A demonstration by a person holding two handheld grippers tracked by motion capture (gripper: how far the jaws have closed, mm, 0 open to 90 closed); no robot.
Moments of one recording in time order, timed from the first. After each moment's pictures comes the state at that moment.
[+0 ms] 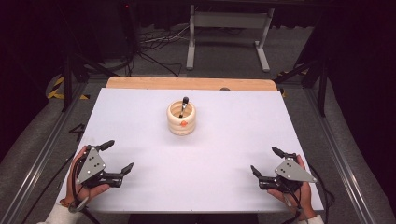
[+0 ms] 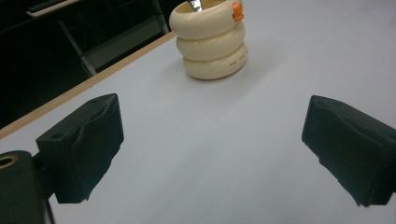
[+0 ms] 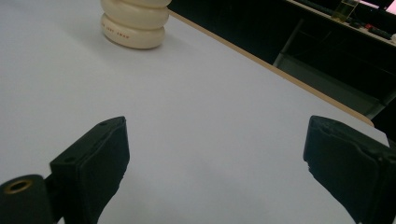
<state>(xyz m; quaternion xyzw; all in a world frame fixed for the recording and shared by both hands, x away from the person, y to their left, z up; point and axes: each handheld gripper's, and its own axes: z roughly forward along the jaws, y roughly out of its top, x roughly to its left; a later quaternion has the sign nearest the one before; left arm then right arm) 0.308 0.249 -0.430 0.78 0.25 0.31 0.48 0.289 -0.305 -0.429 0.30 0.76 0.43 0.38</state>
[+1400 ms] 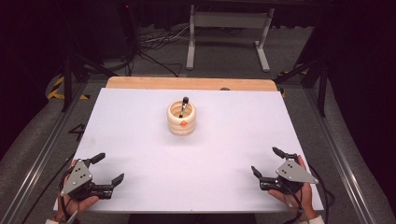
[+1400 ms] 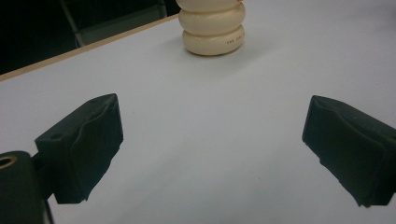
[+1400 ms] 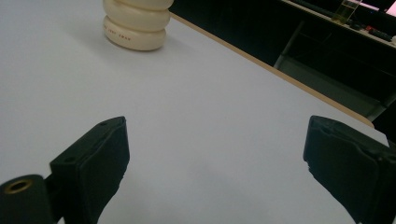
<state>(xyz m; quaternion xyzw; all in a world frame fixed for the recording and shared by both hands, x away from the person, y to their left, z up) 0.285 0.273 -0.452 0.76 0.30 0.27 0.51 0.287 -0.306 -0.429 0.29 0.76 0.43 0.38</state>
